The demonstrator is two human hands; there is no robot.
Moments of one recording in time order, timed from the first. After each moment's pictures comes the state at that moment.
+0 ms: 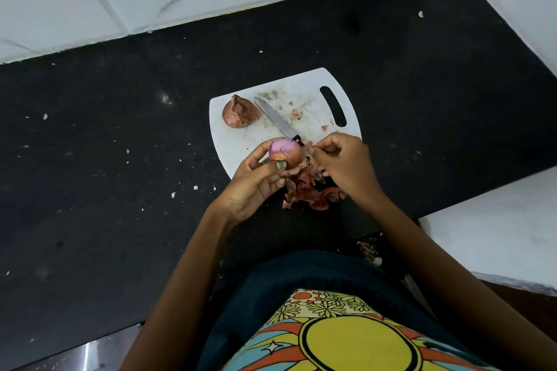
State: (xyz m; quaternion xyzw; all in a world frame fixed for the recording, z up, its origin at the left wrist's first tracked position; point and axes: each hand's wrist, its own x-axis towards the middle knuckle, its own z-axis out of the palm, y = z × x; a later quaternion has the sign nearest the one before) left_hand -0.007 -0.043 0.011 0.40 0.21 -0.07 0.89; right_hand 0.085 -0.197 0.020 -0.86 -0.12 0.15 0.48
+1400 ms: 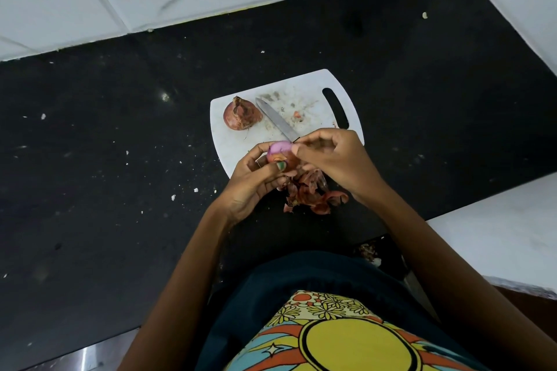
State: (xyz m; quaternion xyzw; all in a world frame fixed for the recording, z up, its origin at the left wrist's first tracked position) left_hand -0.003 -0.038 0.007 0.44 0.22 -0.04 0.87; right_hand 0.086 -0.183 0.051 -0.77 -0.16 0.27 0.56
